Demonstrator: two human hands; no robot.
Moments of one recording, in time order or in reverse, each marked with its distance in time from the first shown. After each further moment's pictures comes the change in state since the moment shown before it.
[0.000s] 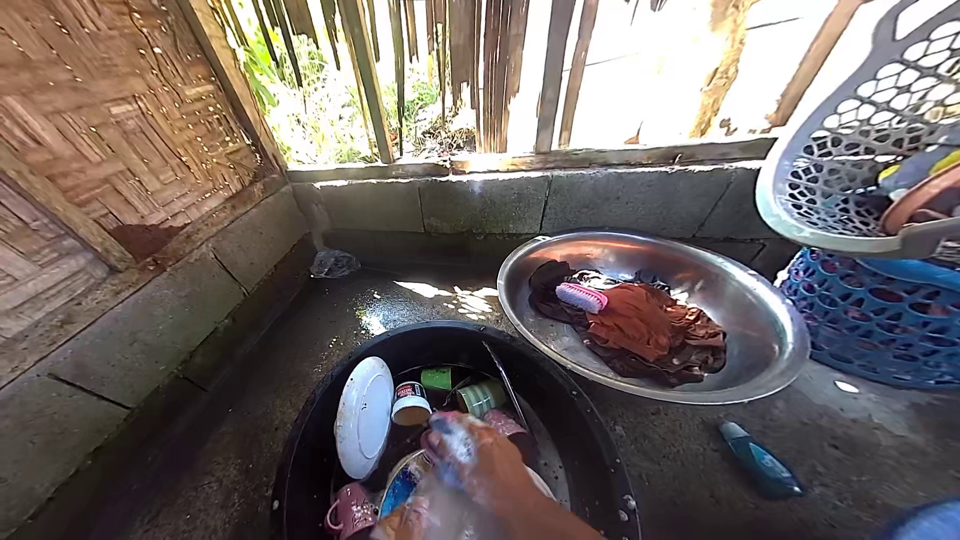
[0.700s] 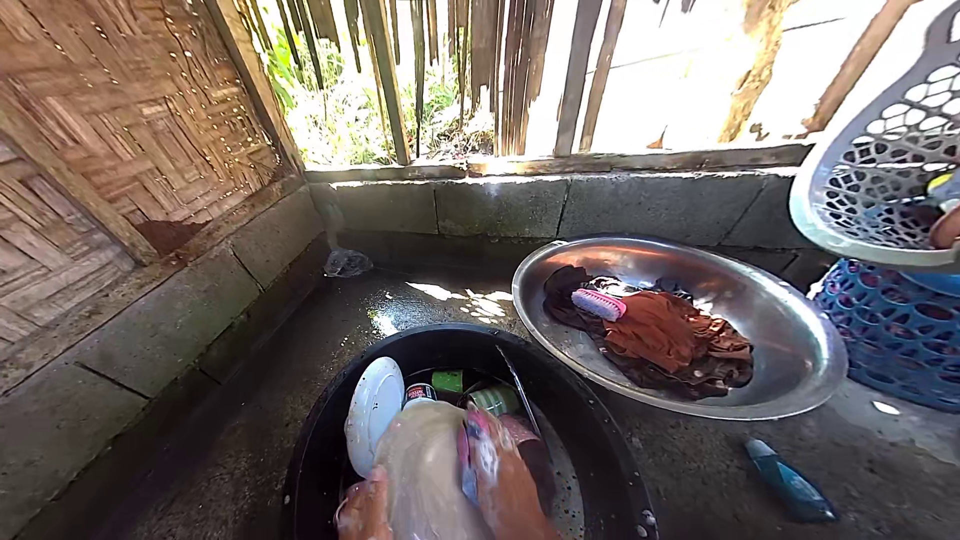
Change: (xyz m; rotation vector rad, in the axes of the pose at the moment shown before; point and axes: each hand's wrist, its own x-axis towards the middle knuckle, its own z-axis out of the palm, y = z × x) left_hand 0.011 0.017 -0.005 -0.041 0.441 0.039; right_hand -0.012 0.019 0.045 -0.017 0.321 -0.027
